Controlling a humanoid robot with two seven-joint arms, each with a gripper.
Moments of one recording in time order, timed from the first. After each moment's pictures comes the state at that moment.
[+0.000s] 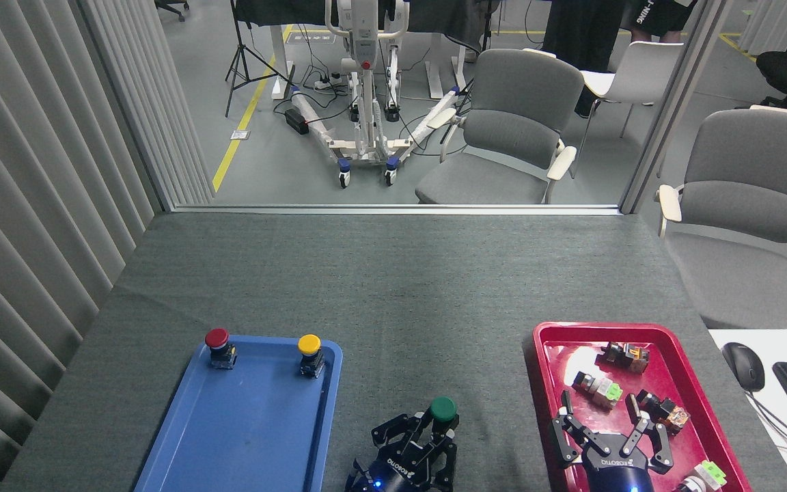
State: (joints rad) left arm -0.28 -0.12 -0.63 -0.91 -1.33 -0.12 0.43; right arm 0.05 -0.04 -0.04 -1.36 1.45 0.00 -0.27
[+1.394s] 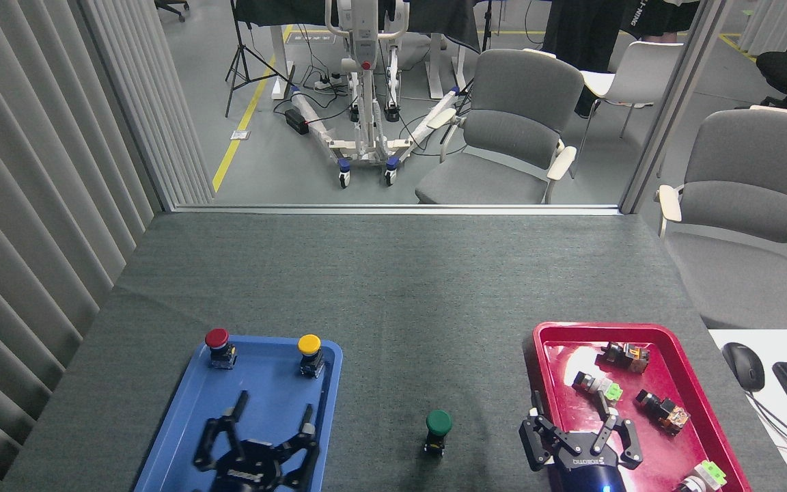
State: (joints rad) left arm 0.11 0.06 -0.14 -1.53 -1.52 -0.01 0.34; right arm 0.06 0.01 0.02 -1.38 1.48 -0.03 -0.27
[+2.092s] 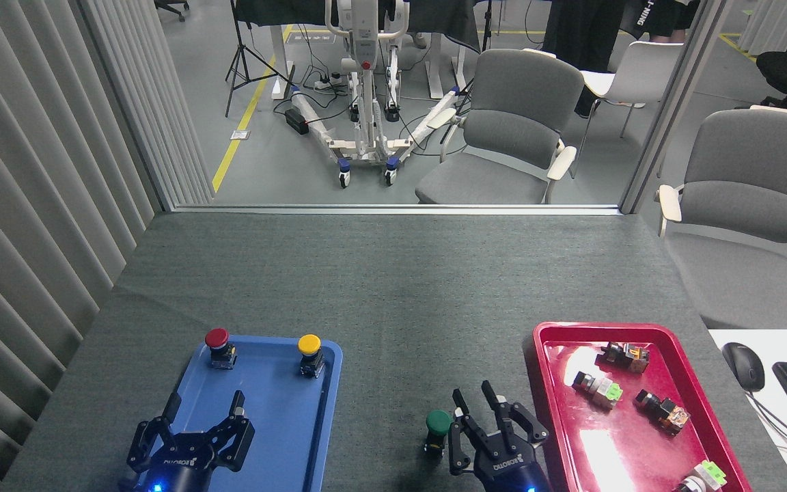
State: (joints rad) left arm 0.08 0.05 0.07 -1.52 -1.38 -0.11 0.13; right arm 0.04 0.05 0.22 -1.40 1.54 -0.13 -0.27
